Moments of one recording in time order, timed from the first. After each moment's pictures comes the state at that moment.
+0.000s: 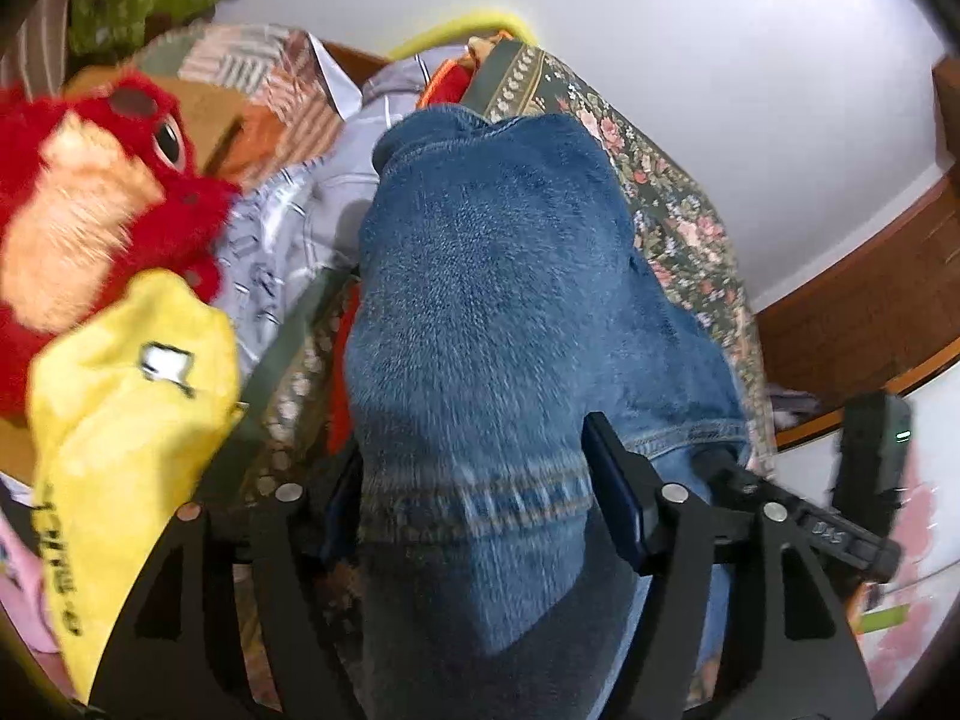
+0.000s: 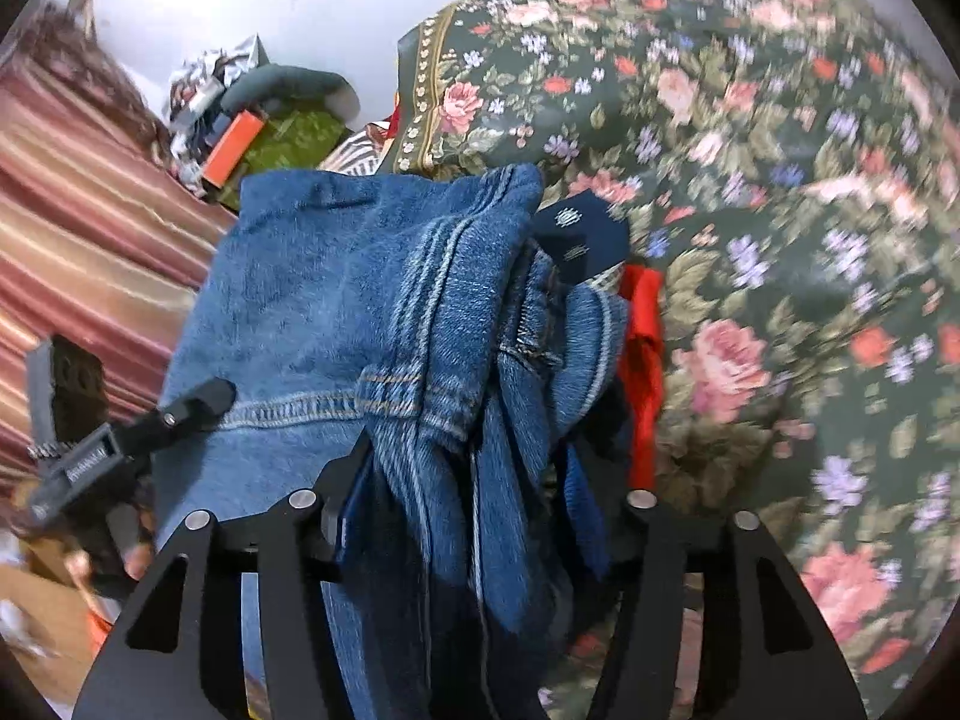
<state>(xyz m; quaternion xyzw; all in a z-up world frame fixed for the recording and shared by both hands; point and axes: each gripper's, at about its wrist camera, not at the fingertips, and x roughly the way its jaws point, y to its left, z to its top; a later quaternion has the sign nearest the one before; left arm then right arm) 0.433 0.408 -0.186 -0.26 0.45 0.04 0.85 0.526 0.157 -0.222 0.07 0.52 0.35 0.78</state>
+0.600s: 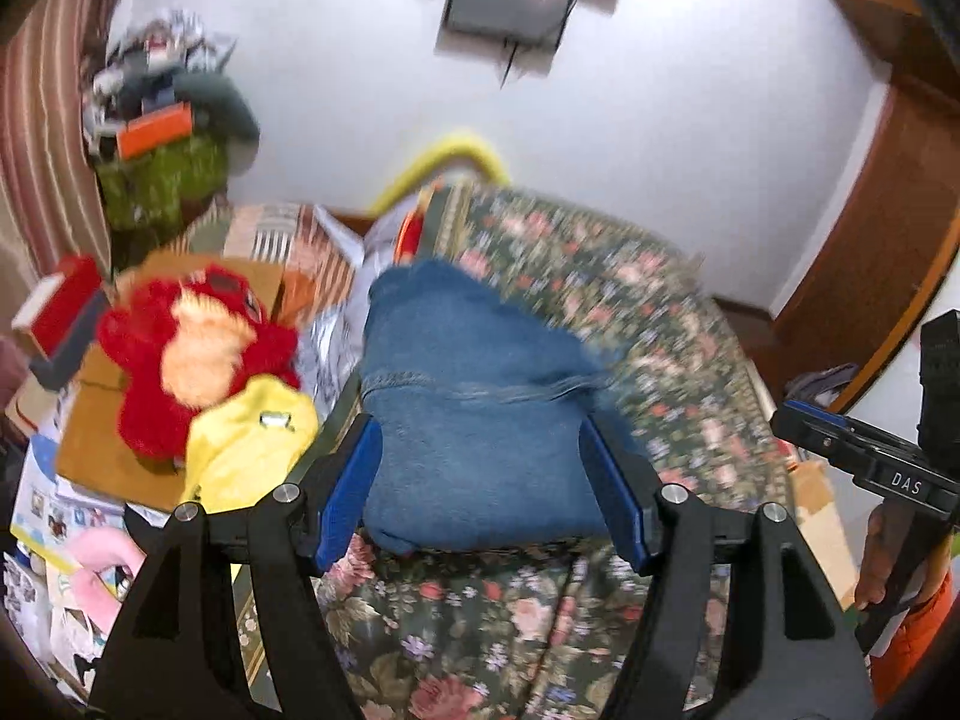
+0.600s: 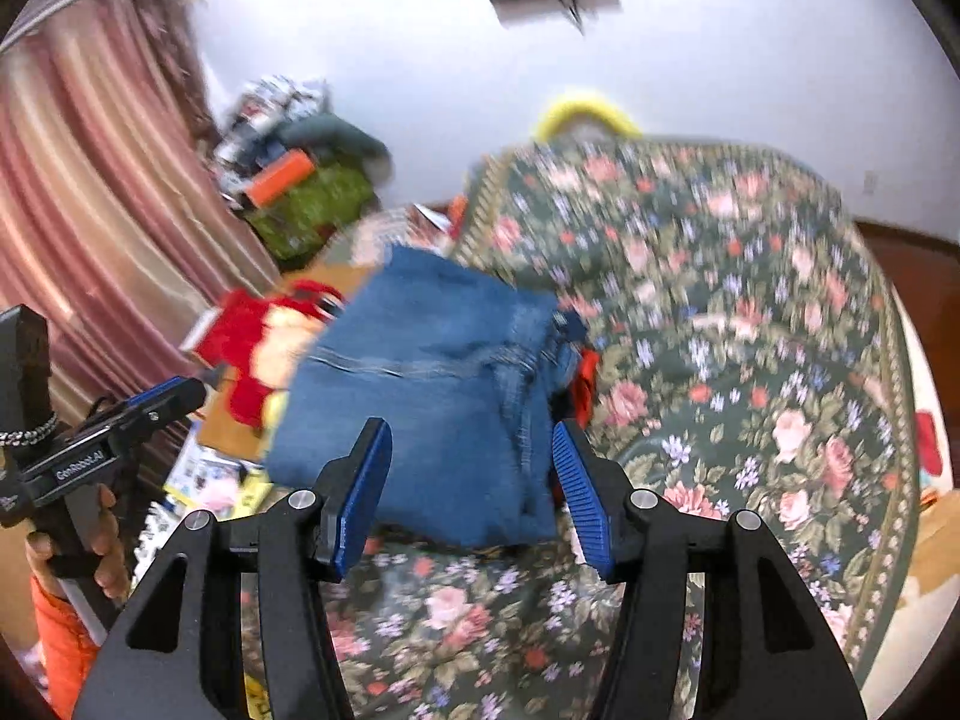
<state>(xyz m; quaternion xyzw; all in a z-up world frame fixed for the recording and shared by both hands) 0.287 0.314 -0.039 -0.12 0.33 0.07 0.93 0.408 0.082 -0.081 0.03 0.38 0.37 0.85</state>
